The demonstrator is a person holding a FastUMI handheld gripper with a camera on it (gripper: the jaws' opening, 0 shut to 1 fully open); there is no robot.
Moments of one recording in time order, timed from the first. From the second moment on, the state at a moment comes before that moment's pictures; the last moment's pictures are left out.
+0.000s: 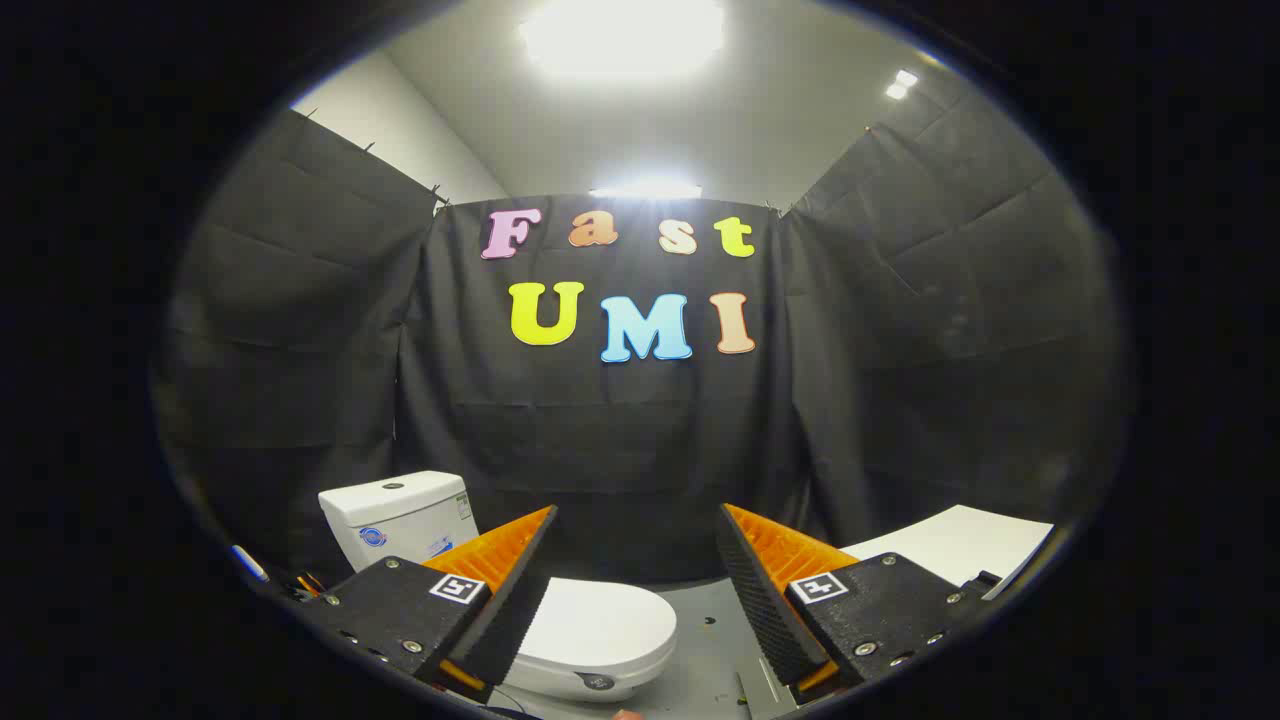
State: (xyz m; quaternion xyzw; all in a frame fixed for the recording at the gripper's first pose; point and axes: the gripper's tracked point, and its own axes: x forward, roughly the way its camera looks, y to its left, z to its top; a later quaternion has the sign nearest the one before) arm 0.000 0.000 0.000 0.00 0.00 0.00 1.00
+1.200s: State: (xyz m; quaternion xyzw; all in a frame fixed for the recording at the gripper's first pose) arm 0.008 -0.033 -0.020 0.03 0.01 -0.04 1.00
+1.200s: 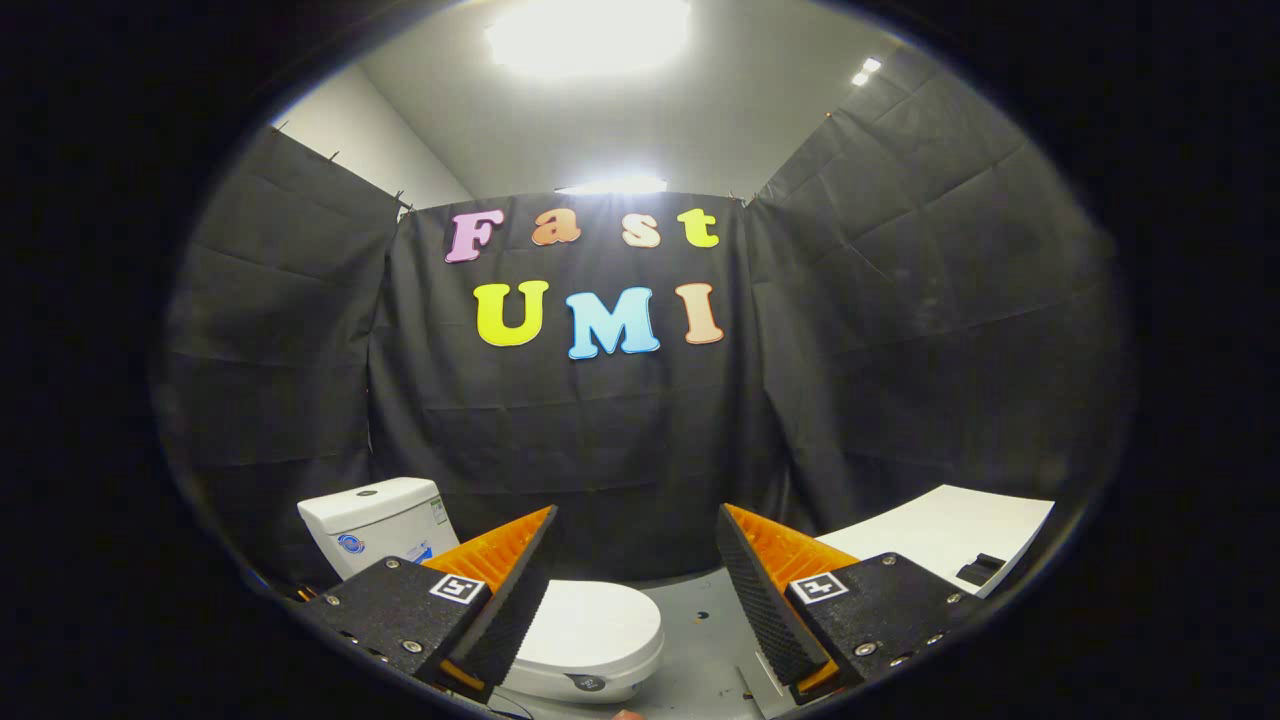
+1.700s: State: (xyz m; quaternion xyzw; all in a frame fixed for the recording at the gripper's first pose) arm 0.020 -0.024 -0.080 0.05 0.06 -0.01 1.00
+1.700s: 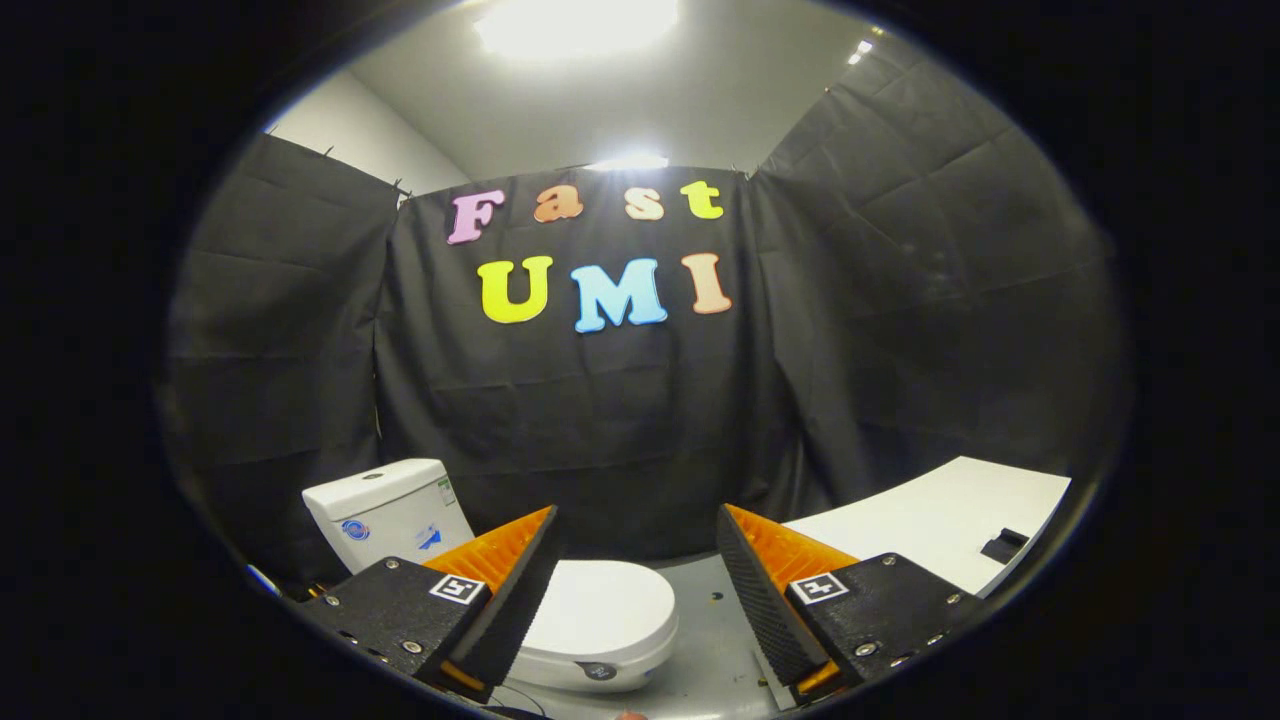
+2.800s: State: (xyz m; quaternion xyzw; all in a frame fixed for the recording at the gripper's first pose) arm 0.037 0.063 -0.292 0.30 0.20 0.05 0.93
